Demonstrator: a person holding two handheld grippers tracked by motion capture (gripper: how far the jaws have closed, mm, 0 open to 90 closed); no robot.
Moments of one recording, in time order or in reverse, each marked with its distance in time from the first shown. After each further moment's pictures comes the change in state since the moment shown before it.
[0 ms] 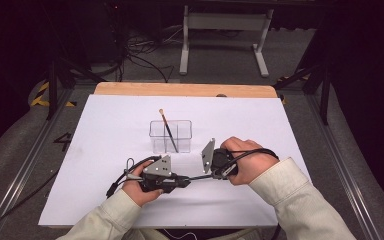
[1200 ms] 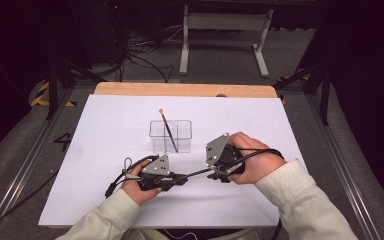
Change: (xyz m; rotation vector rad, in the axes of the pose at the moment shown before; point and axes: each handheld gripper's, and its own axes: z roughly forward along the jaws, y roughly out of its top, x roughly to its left) left arm 0.006 -0.006 -0.003 -0.002 0.045 0.000; right arm 0.004 -0.007 -0.016 -0.222 -0.114 0.065
